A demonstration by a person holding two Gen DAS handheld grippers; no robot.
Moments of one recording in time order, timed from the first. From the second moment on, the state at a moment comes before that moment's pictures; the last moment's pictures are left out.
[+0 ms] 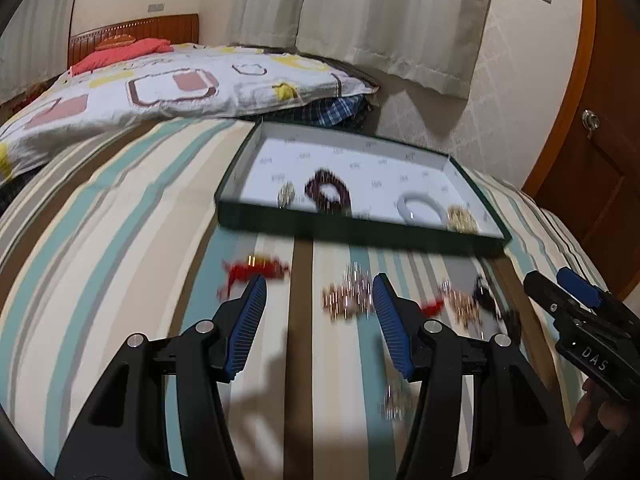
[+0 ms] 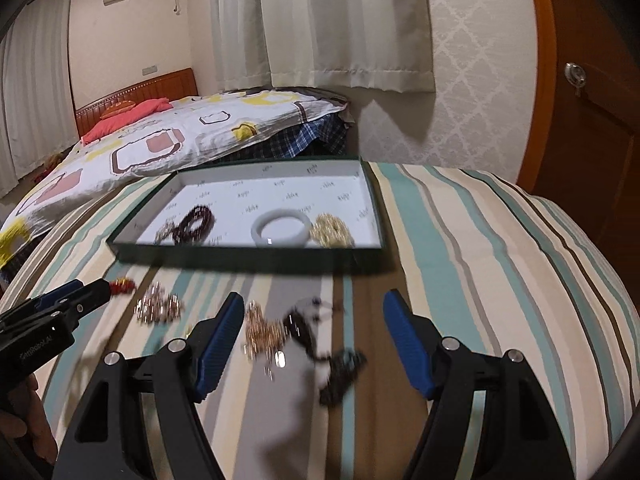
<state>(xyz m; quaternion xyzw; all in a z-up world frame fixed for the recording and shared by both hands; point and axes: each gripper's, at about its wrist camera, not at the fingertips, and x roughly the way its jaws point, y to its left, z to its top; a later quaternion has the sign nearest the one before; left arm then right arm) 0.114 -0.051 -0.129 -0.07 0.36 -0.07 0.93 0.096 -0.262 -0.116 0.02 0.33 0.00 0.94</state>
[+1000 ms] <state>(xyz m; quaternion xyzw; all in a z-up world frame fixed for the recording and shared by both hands) 0.079 -0.095 -0.167 -0.02 0.40 -0.10 0.91 0.041 -0.290 -0.145 0.05 0.35 -0.02 0.94</state>
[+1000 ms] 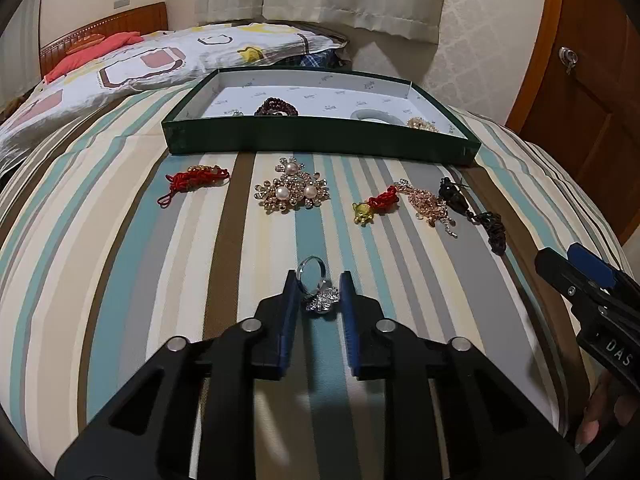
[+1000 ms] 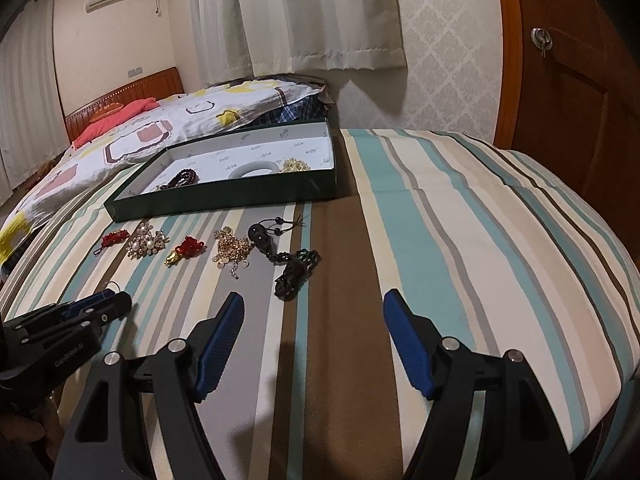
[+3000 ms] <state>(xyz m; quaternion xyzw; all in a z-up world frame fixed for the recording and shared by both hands) 0.112 -0.008 -0.144 -0.06 0.38 -0.03 0.92 0.127 -0.285 -0.147 0.04 0.41 0.01 0.91</state>
